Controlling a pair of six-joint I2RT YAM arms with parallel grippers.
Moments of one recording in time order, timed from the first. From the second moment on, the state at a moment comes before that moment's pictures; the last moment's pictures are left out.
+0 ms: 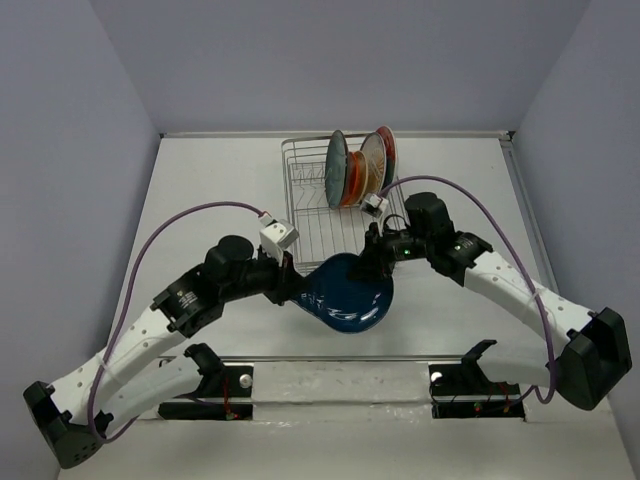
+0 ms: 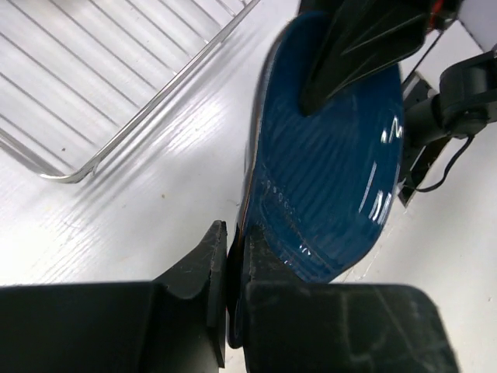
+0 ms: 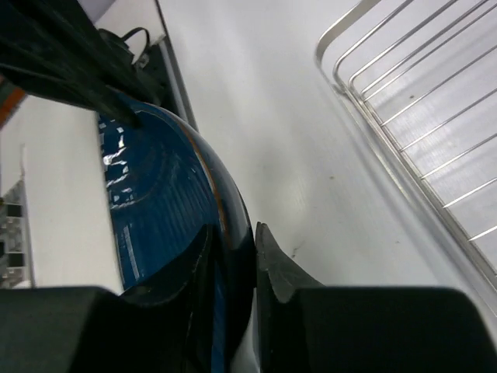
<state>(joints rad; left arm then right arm) -0.80 0.76 0.77 -0.45 0.25 -0.34 0.63 1.20 0.93 -0.29 -0.76 0.16</state>
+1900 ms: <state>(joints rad) -0.74 0.42 0.70 -0.38 -0.50 -0.30 0.83 2.26 2.20 -0.18 1.05 -0.10</state>
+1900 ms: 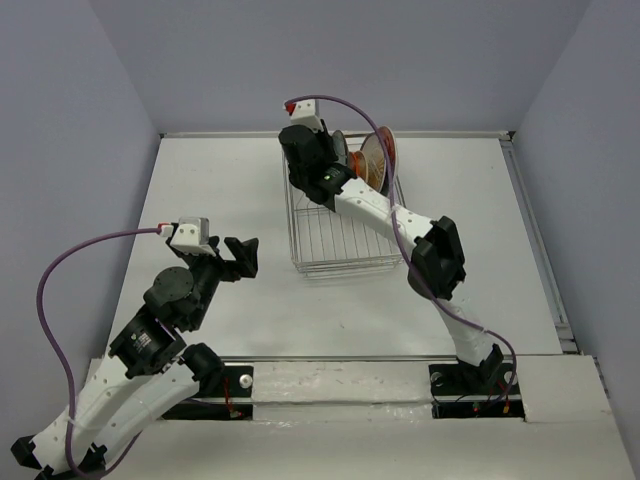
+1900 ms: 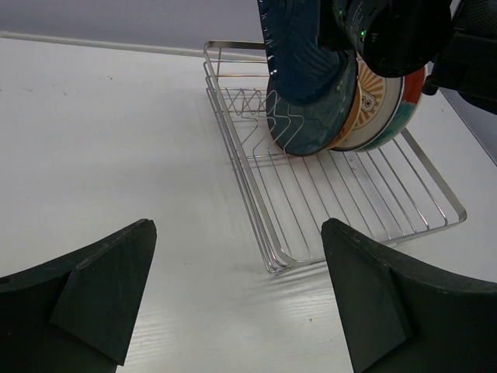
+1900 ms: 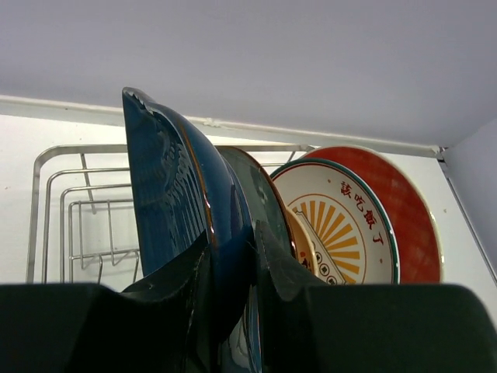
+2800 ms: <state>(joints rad) -0.74 0.42 0.70 -0.38 -0.50 -0.30 0.82 2.34 2.16 -0.16 1.02 -0.08</state>
